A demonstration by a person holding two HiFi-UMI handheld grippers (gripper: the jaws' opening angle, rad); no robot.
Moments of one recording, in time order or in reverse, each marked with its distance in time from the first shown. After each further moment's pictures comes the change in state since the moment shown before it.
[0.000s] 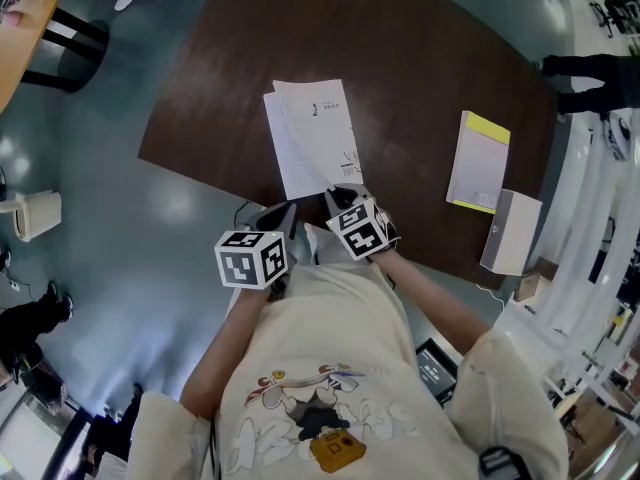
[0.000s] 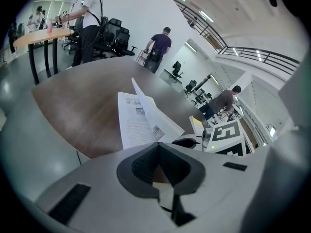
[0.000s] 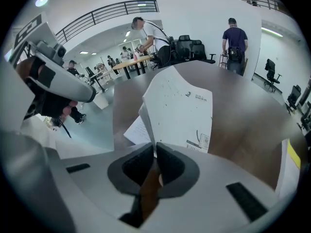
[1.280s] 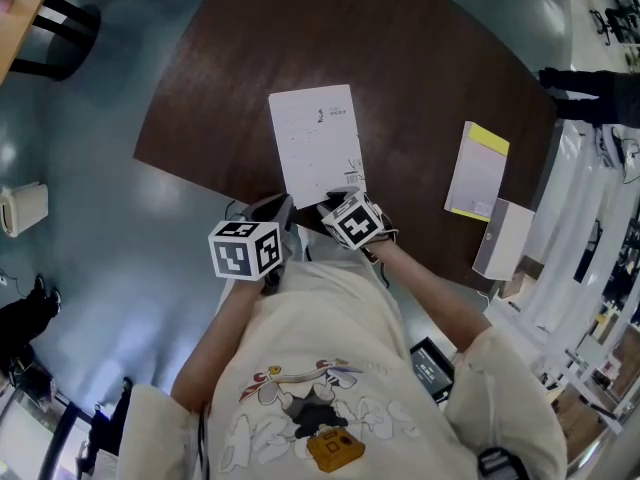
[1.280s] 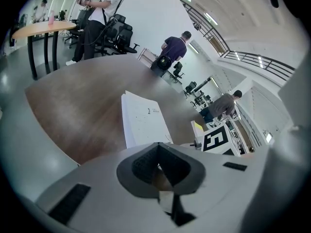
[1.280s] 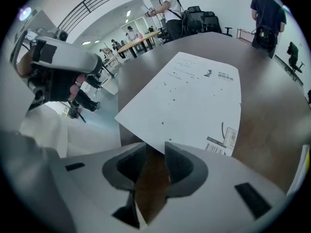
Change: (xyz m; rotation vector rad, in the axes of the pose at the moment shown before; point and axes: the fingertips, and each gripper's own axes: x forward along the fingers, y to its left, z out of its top) left arm 0.010 0.028 0.034 -0.043 0.016 -0.038; right arm 0.035 0.016 -0.014 -0.002 0.263 0.180
